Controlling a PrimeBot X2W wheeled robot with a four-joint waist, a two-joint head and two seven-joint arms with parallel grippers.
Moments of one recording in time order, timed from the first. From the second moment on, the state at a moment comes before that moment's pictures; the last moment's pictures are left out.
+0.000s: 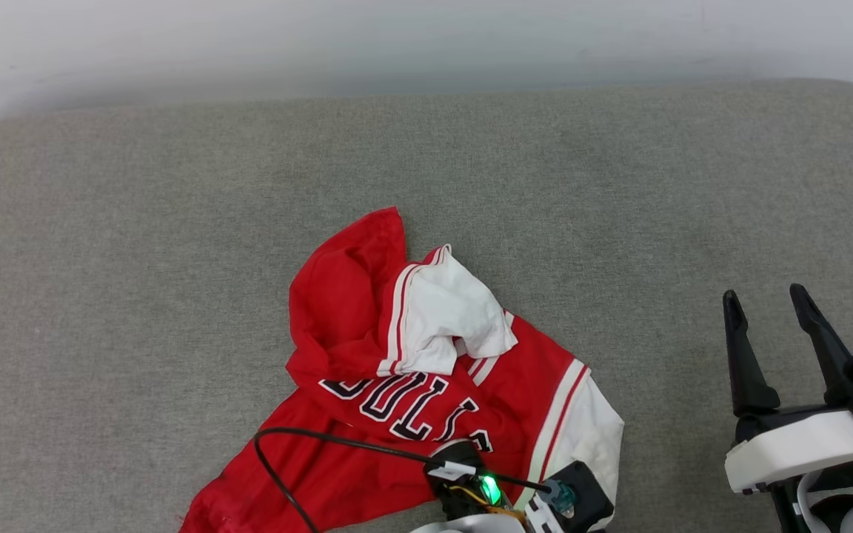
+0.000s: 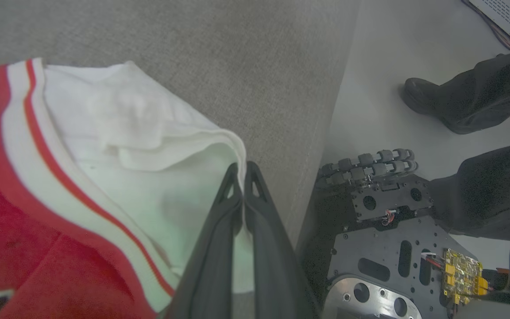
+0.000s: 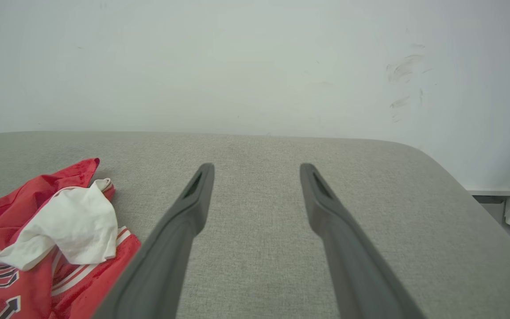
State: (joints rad) left arm -0.53 0.14 -1.20 0.31 -0.57 -0.12 0.30; right arm -0.01 -0.05 -0.07 -0.17 0.07 0.13 0.02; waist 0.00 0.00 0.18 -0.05
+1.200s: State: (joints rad) left arm -0.75 0.35 -1.03 0.45 -0.67 -0.09 0.34; right arm -0.01 -0.05 -0.06 -0.16 0.07 0.13 0.02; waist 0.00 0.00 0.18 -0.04
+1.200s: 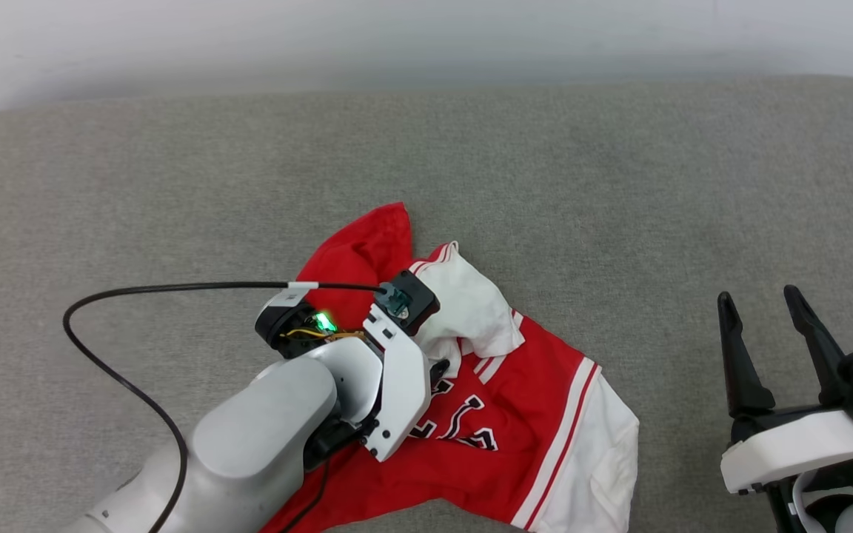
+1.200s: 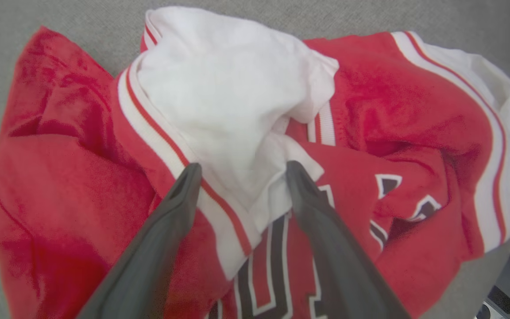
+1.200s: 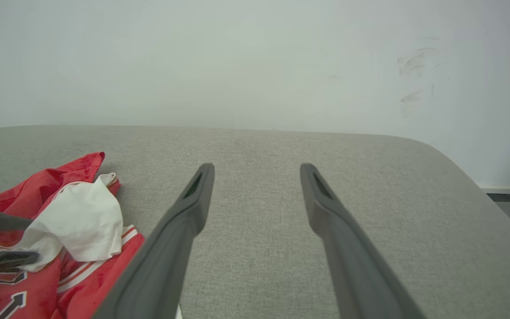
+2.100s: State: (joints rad) left arm -0.50 0.50 -0.62 0.40 -0.95 0.19 -0.05; right arm -0.02 -0.05 -0.08 -0.13 0.08 0.13 0.00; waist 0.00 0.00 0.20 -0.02
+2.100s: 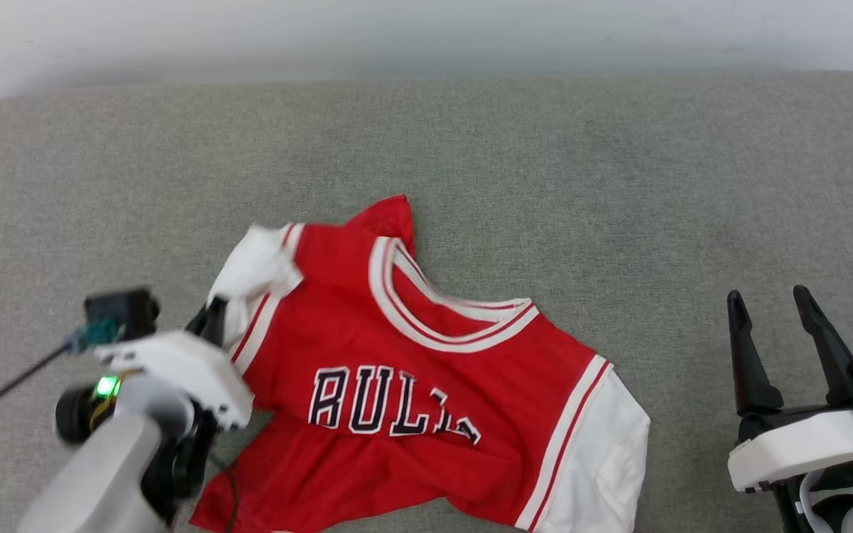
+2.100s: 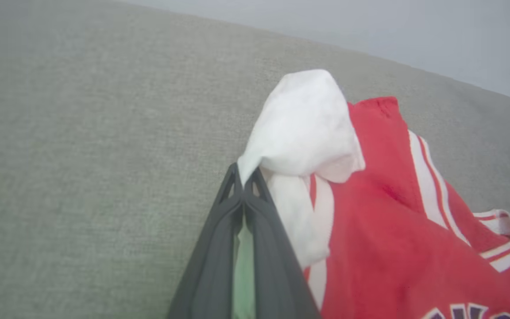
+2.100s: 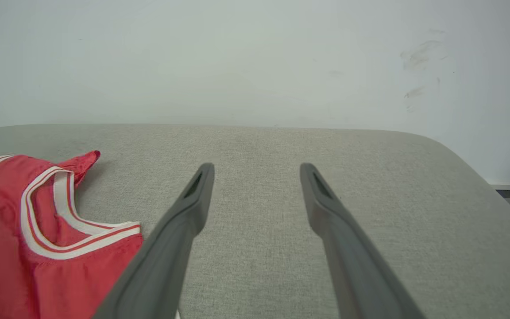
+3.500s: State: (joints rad) left arm -0.13 0.52 -0.52 -0.10 -0.63 0.42 -0.24; right arm 0.00 -0.09 -0.08 0.00 0.25 0.13 0.72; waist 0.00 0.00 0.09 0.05
